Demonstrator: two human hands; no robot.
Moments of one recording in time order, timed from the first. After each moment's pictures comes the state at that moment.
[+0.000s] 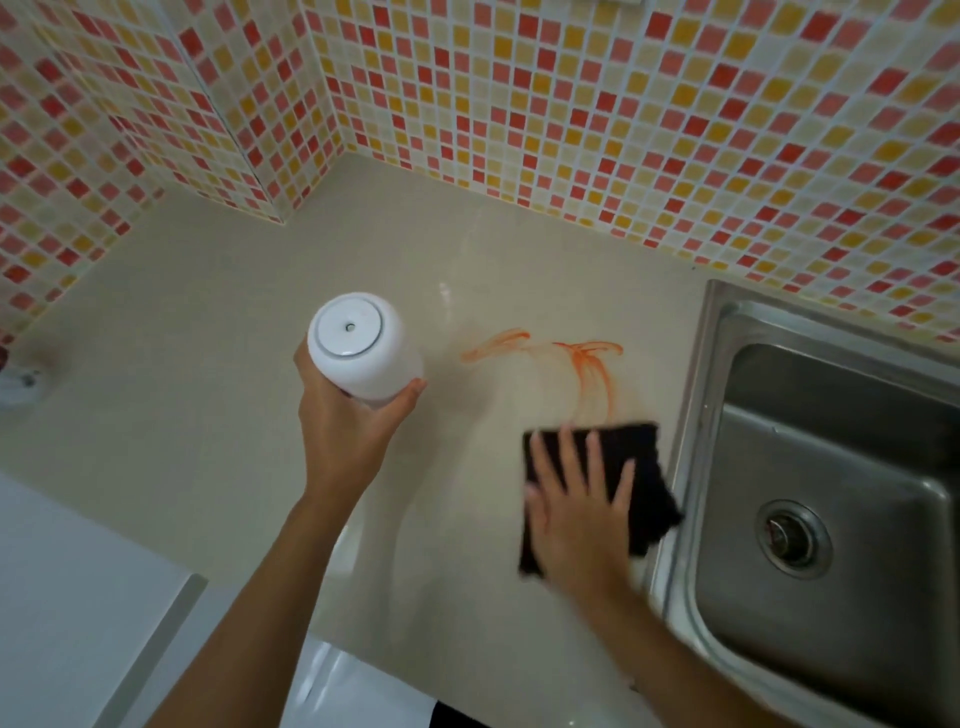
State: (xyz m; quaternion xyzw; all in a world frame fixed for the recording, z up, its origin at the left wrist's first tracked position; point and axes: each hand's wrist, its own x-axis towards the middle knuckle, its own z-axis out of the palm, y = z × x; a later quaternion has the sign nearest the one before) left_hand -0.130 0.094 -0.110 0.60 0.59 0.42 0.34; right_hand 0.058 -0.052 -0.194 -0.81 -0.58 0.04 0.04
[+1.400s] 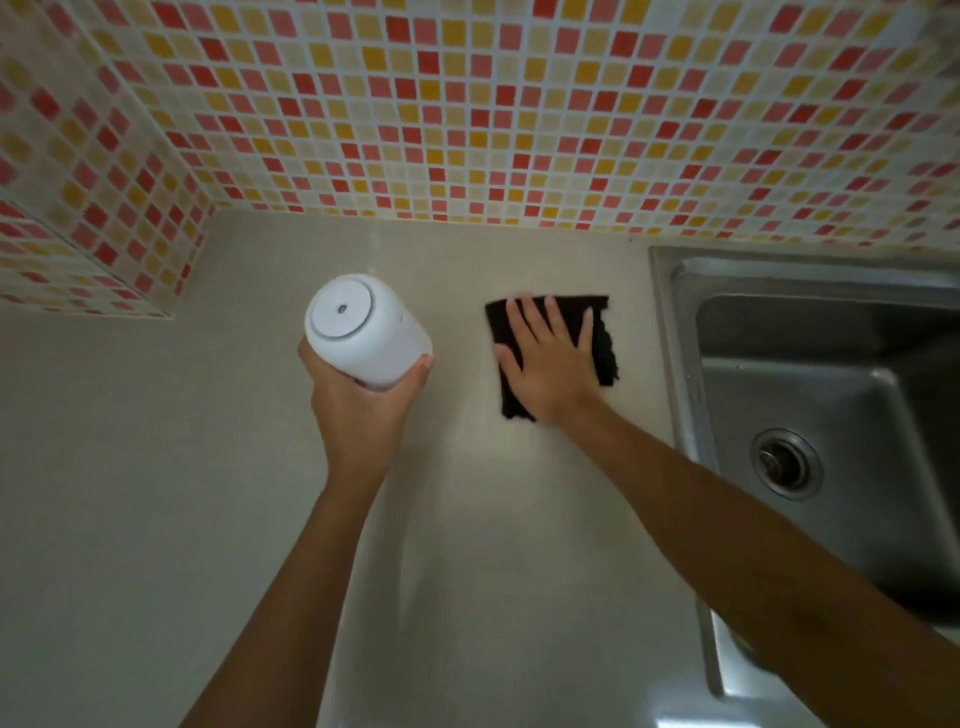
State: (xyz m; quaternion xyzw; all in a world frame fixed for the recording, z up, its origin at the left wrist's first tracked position) left_hand -0.071 0.188 -0.128 0.63 0.50 0.40 0.43; right_hand 0.134 0.123 -0.198 -0.87 -0.50 0.07 0.02
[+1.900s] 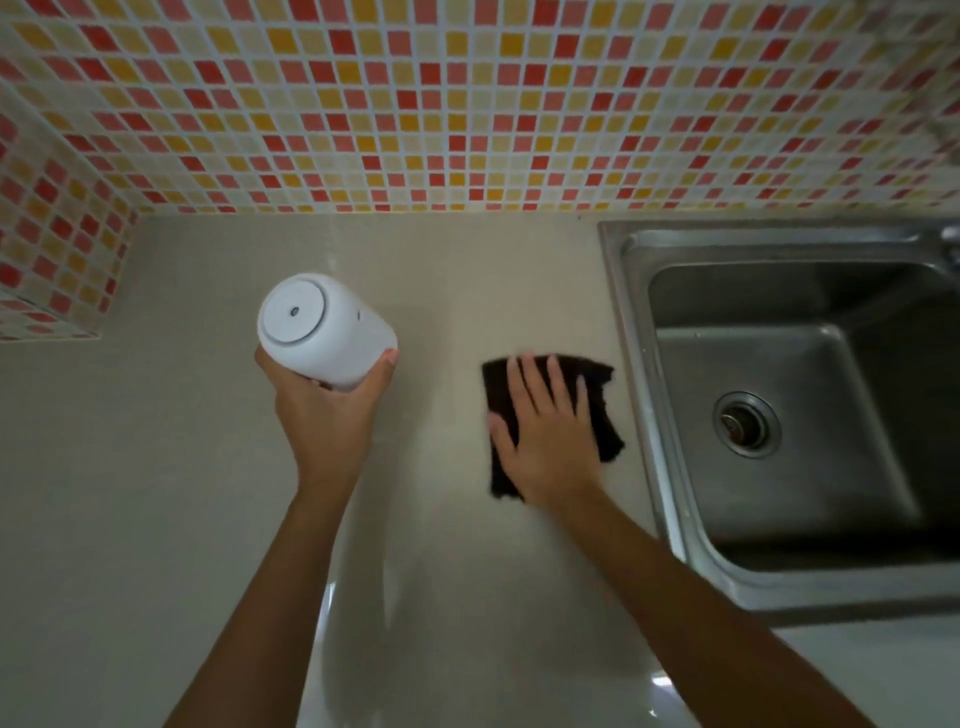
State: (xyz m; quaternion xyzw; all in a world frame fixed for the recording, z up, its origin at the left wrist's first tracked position) left_hand -0.056 0.184 -0.135 0.63 0.47 0.42 0.45; right_hand 0.082 0.031 -0.198 -0.89 -0.45 0.06 0.06
